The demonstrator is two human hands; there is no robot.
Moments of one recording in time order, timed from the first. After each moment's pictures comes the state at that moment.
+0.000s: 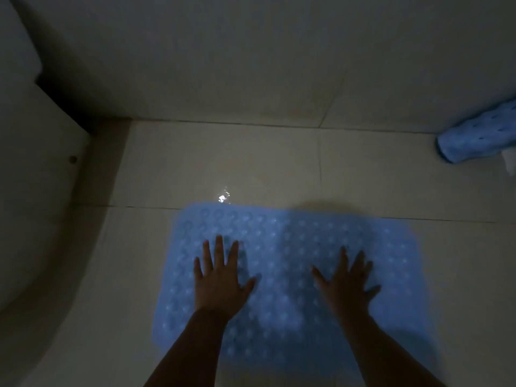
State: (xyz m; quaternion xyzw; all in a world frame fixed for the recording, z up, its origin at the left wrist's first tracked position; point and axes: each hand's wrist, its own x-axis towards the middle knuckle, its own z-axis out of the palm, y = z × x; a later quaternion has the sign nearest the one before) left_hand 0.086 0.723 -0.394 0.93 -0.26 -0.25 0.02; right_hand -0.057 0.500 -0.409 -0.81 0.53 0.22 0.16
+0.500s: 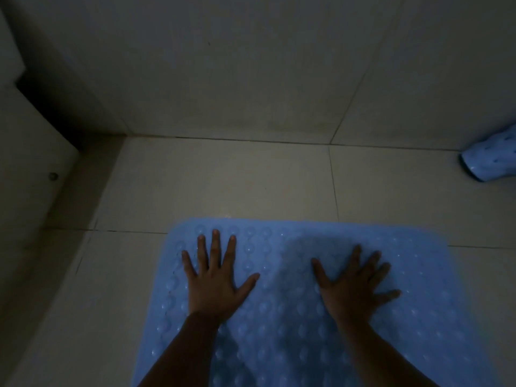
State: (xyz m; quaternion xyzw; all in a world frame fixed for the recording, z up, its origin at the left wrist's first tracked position) left_hand 0.156 0.711 -0.511 0.95 -0.28 -0.12 0.03; right_hand 0.009 0.483 -0.520 -0.82 0.56 0.07 0.11
